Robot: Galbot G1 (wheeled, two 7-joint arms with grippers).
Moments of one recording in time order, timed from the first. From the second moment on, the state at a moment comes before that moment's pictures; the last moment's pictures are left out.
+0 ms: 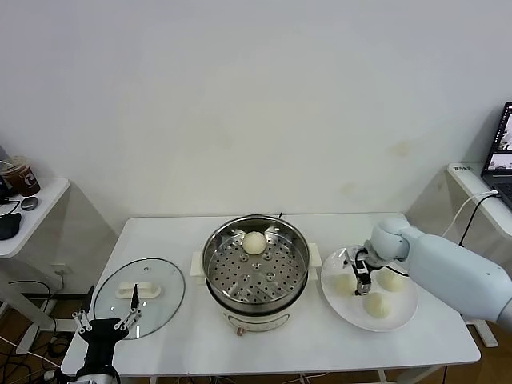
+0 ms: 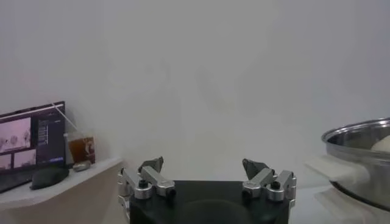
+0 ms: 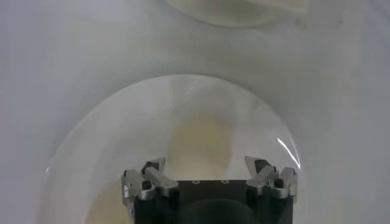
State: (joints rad) left arm 1.73 -1.34 -0.70 -2.04 -0.08 -0.23 -0.15; right arm -0.06 0.77 -0.82 1.26 -0.17 -0.25 -1.04
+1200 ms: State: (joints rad) left arm 1.68 -1.31 -0.67 -2.05 -0.11 -0.23 -0.14; right arm 0.54 0.74 -1.17 1.47 0.23 -0.41 -1.05
